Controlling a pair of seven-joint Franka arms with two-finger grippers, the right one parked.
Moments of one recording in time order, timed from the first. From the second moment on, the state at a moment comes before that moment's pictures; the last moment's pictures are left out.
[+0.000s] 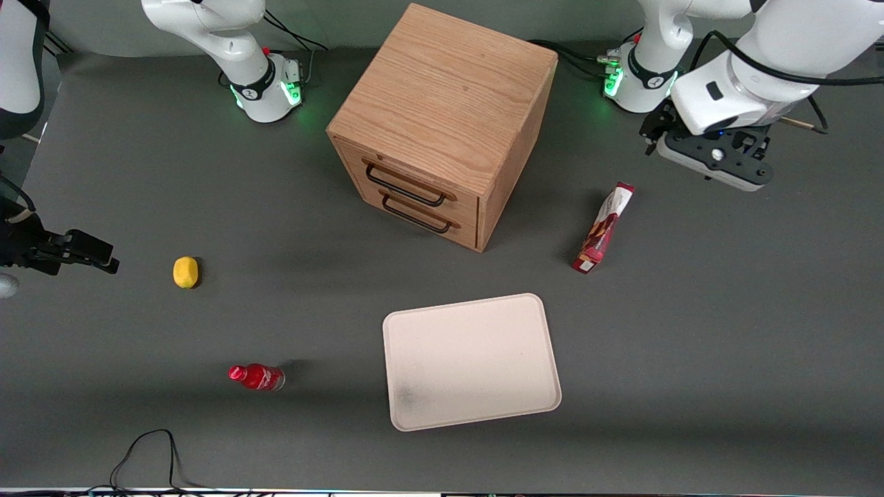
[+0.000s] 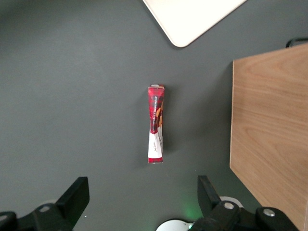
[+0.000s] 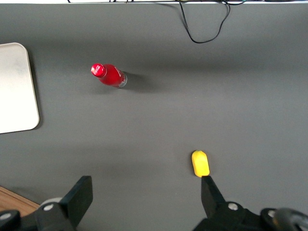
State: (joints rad) arm -0.33 -0.07 0.00 -1.67 -0.01 1.51 0.17
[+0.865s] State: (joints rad) arm -0.34 -0.13 0.00 -1.71 -0.01 1.47 0.35
